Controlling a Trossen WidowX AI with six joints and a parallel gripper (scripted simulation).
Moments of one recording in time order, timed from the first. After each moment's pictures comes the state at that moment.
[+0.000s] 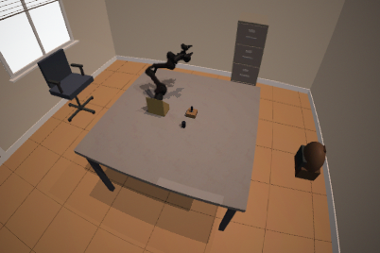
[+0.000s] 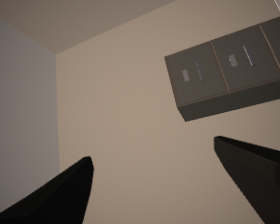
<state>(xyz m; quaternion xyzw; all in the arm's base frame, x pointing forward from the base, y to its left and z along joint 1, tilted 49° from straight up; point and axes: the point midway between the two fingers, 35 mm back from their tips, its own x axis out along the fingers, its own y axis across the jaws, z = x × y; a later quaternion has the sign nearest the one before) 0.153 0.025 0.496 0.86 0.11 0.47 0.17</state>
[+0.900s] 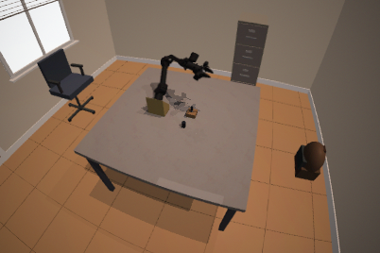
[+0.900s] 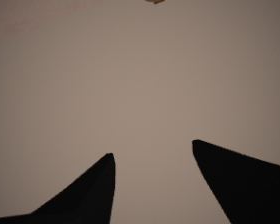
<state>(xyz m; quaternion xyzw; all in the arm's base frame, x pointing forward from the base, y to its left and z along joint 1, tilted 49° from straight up) 0.386 -0.119 0.278 0.87 -0.02 -0.11 -0.47</state>
